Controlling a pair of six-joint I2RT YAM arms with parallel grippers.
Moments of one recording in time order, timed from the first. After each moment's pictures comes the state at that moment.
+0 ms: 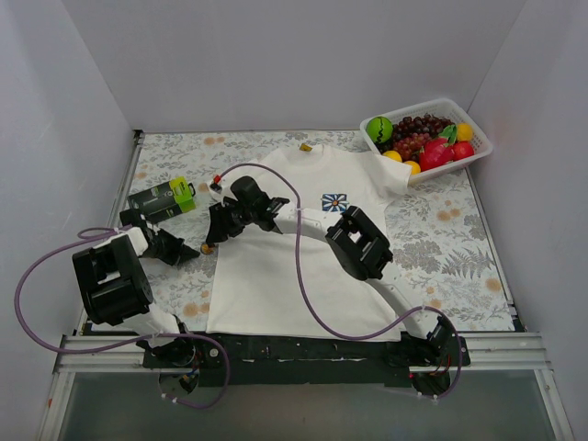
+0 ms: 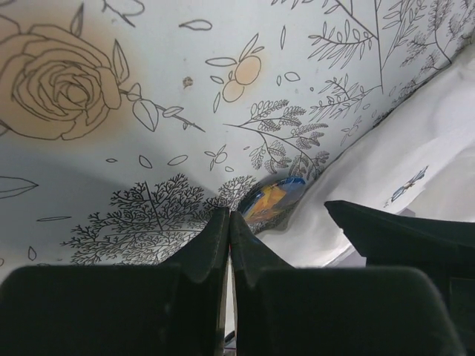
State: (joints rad) left arm 0.40 1.57 0.71 -0.40 0.51 -0.70; right arm 0.95 2.45 1.94 -0.02 -0.52 0.47
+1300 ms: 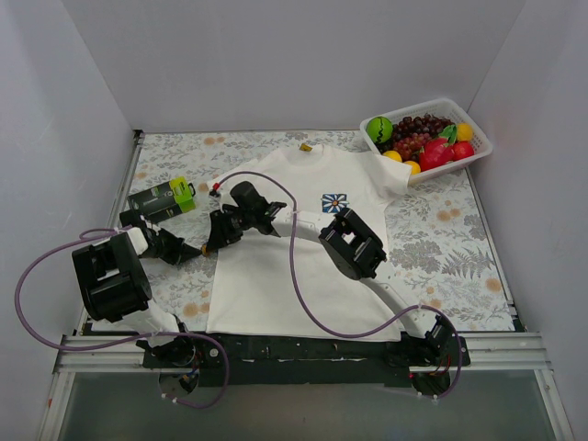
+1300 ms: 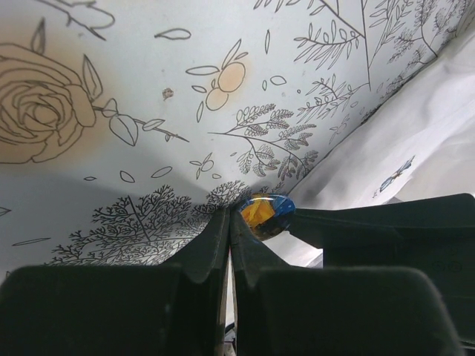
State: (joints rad) left arm 0.40 1.59 0.70 -0.36 0.56 -0.70; right arm 0.96 2.54 1.98 0.01 -0.66 0.54
